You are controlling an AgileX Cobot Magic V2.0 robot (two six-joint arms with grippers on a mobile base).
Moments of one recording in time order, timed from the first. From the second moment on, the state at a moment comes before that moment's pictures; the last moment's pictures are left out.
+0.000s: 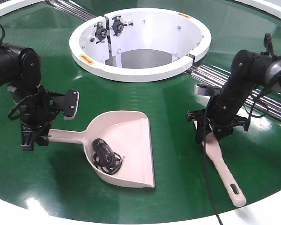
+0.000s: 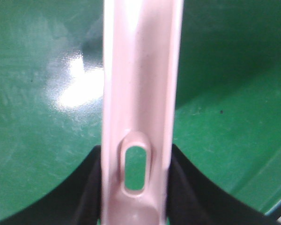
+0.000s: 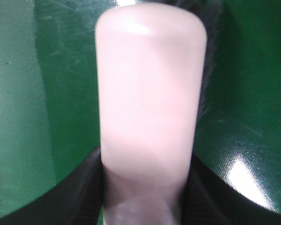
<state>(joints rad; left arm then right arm) -0.24 1.92 -1.50 0.05 1.23 1.27 0.10 2.10 -1.61 0.27 1.22 -0.10</state>
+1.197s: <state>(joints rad) -0.24 1.92 -1.50 0.05 1.23 1.27 0.10 2.09 -1.61 0.21 1.20 -0.13</state>
